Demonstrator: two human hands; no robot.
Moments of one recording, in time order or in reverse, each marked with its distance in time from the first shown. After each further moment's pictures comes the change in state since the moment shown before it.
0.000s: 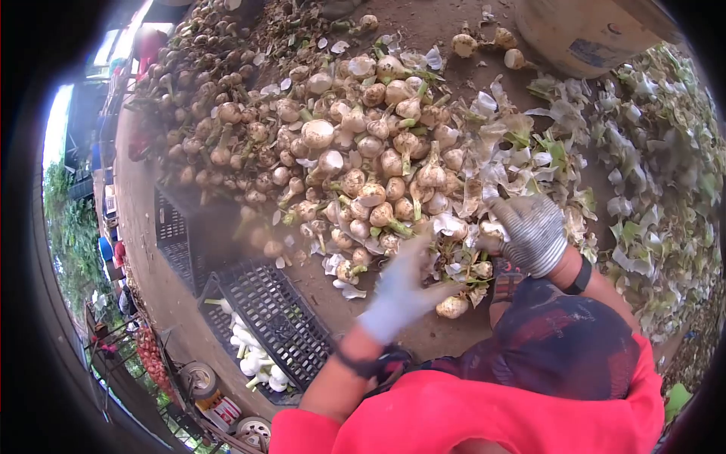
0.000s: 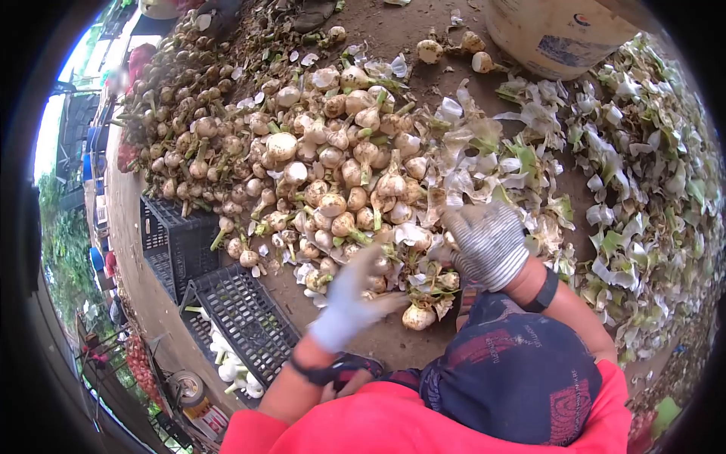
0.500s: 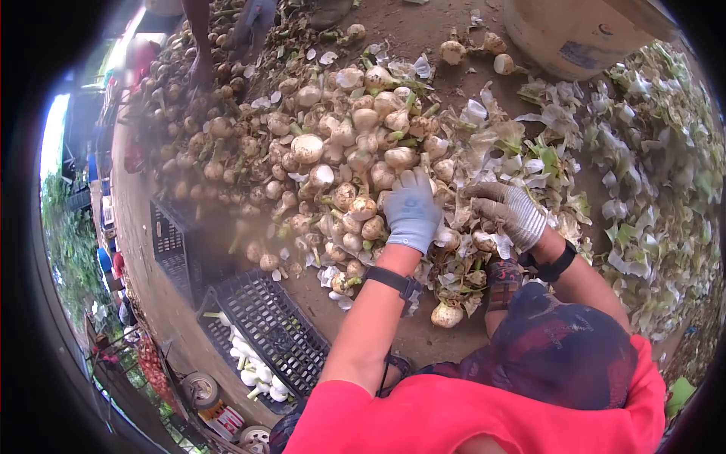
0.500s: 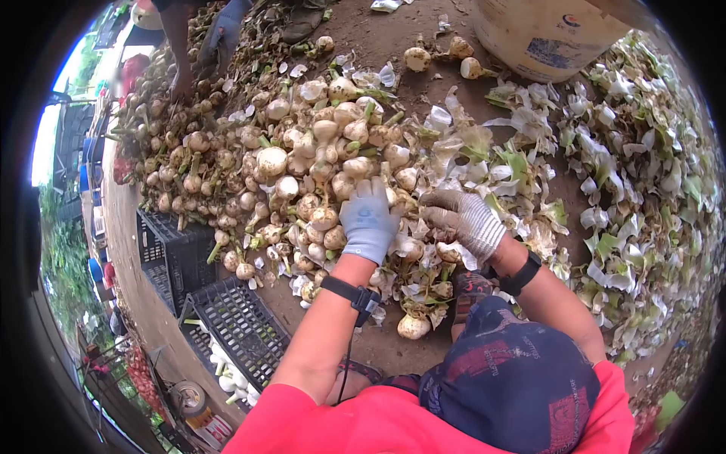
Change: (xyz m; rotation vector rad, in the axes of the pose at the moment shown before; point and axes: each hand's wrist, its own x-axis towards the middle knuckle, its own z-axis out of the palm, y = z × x) left_hand 0.146 -0.020 0.032 0.924 0.075 -0.078; right_hand 0.024 0.034 0.029 1.159 -0.204 0.747
